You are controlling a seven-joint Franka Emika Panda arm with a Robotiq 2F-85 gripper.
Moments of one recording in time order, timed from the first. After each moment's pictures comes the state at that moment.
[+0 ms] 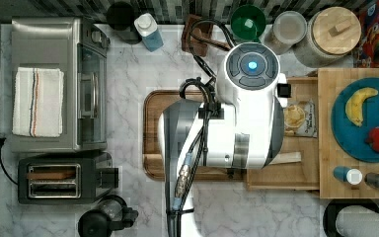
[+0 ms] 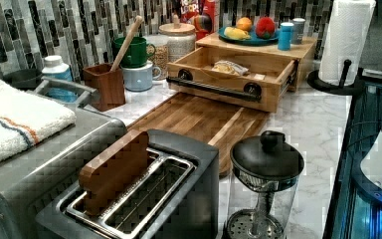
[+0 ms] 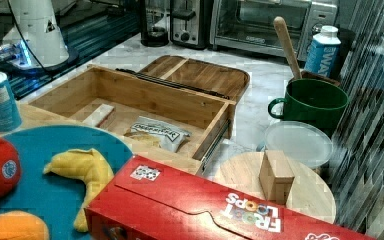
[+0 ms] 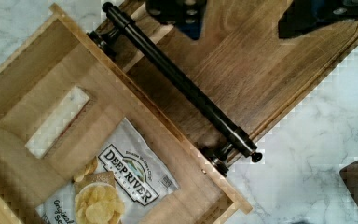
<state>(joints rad) -0.04 0.04 -0.03 -1.86 -0.04 0.26 -0.07</state>
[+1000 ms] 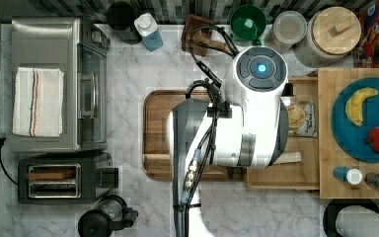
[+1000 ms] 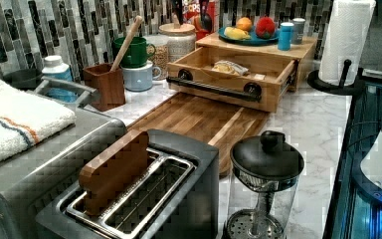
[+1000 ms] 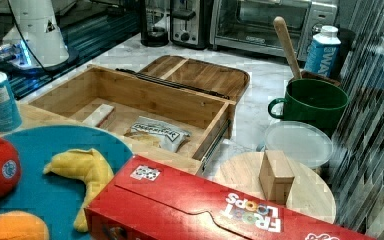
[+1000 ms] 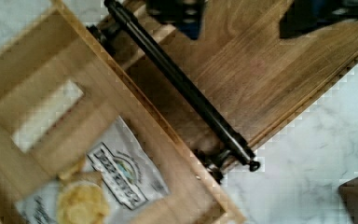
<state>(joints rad) -0.07 0.05 -0.03 -1.90 -0.01 0.31 -0.21</state>
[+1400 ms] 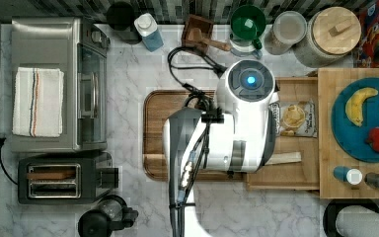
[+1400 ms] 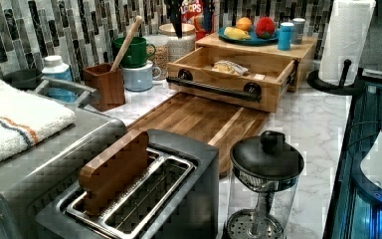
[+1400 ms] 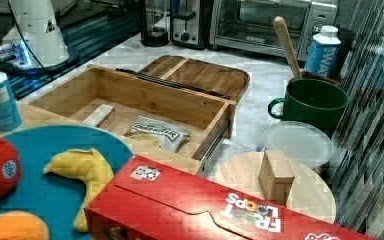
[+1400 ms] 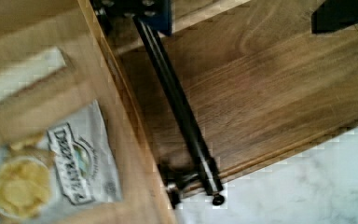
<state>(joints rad) -0.06 0.04 -0.01 -2.02 0.01 0.39 -0.50</state>
